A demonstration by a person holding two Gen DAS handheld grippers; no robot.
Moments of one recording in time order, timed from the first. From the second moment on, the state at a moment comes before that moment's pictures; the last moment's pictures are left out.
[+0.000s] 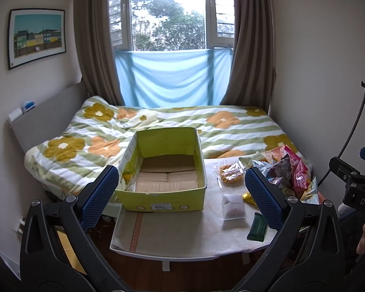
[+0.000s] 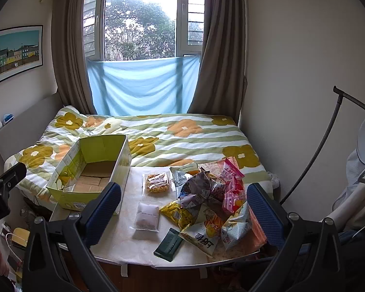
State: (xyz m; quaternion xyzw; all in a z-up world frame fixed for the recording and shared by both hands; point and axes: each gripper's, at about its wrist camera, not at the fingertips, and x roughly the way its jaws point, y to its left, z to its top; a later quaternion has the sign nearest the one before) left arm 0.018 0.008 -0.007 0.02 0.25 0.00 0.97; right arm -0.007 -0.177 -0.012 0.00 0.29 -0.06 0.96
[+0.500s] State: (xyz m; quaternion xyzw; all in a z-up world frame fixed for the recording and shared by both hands) left arm 0.022 0.000 -0.013 0.02 0.25 -0.01 0.97; right arm -0.007 -0.180 -0.016 0.00 0.29 -0.06 0.95
